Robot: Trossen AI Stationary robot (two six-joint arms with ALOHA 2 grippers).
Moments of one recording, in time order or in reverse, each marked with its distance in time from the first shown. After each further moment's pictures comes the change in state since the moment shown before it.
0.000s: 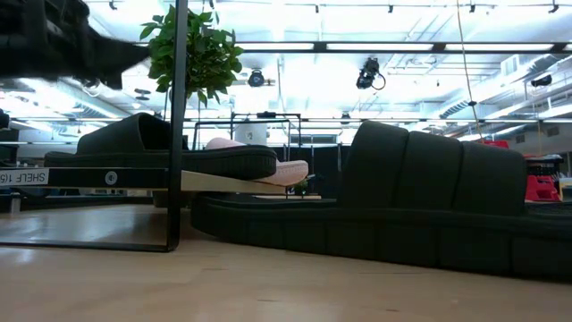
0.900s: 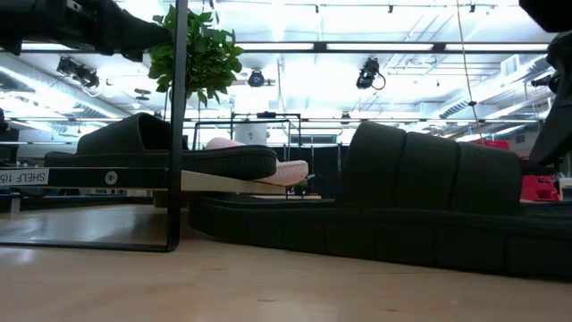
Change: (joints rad) left arm 0.000 0.368 0.259 -0.072 0.054 0.123; right arm -0.042 0.000 -0.253 0.714 0.325 0.017
